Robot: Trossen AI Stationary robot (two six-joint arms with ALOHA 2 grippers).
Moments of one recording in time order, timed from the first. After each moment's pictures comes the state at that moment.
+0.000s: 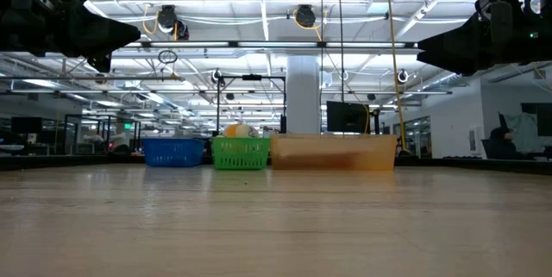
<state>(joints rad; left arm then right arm) -0.02 0.13 0.02 0.18 -0.10 -0.06 -0.07 0.01 0.02 0.08 0.31 -0.04</state>
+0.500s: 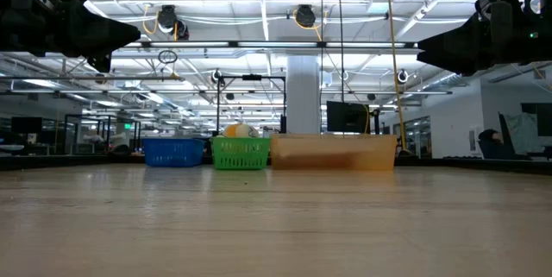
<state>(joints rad) -0.02 0.13 0.02 0.18 -0.10 -0.06 -0.07 0.01 0.02 0.08 0.31 -0.04</state>
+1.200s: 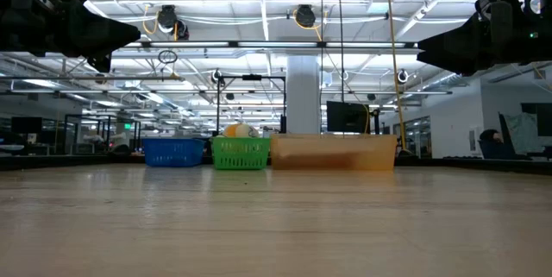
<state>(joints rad) -0.02 0.13 0.02 0.18 -0.10 -0.06 -0.07 0.01 0.02 0.08 0.31 -0.04</state>
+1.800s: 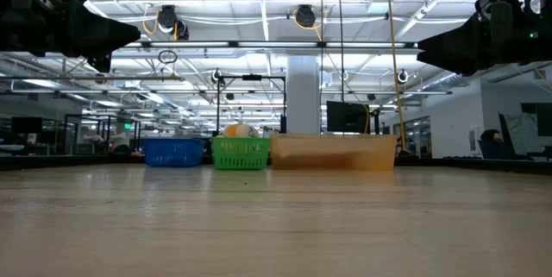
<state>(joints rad) -0.02 0.13 0.02 0.18 -0.10 -0.06 -0.07 0.01 0.02 0.08 0.31 -0.04</state>
